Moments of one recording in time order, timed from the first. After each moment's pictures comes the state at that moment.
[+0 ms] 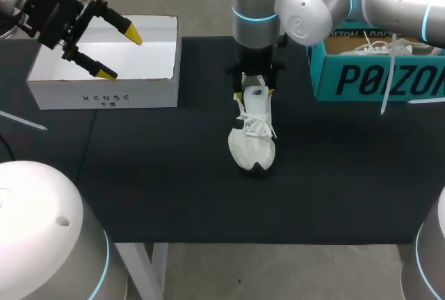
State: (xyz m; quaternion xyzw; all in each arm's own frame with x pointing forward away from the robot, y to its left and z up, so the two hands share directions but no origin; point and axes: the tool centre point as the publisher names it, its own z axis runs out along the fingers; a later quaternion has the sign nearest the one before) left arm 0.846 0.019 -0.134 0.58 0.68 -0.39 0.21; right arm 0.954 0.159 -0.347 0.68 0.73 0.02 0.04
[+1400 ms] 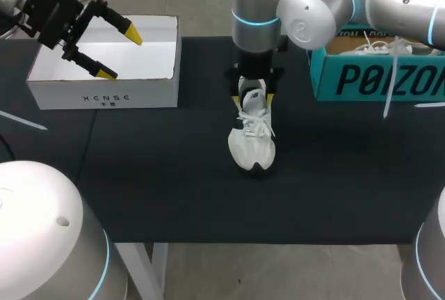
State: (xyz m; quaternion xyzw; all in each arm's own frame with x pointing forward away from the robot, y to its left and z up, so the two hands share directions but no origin) left arm 0.846 0.019 -0.134 0.58 0.68 -0.39 0.21; right arm 0.934 0.165 -0.340 0.69 0.72 0.03 0.04
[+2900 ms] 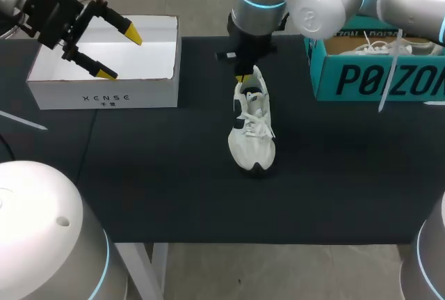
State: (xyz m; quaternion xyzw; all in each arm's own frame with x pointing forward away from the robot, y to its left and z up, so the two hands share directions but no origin) left arm 0.846 0.019 -0.134 0.58 0.68 -0.39 0.21; right arm 0.947 0.200 -0.278 0.60 0.79 0.12 0.03
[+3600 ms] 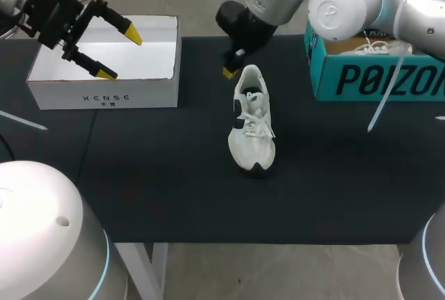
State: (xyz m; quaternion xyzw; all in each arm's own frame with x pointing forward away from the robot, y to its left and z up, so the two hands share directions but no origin) left arm 0.846 0.019 -0.134 0.58 0.68 -0.39 0.21; right arm 0.925 0.219 -0.251 0.31 0.93 0.21 -0.02
